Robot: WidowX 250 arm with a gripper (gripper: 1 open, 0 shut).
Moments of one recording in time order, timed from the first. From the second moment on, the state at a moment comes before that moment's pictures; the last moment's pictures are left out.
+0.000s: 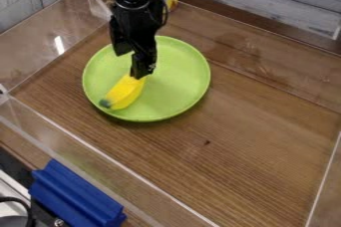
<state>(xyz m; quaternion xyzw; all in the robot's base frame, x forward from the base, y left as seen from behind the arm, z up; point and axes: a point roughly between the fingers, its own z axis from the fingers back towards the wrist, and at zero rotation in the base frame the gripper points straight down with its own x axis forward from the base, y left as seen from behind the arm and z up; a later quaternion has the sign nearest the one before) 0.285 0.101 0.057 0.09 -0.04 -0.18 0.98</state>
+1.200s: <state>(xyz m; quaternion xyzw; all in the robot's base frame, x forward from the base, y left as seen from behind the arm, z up) 0.288 0.098 0.054 0.07 -0.03 -0.18 0.98</state>
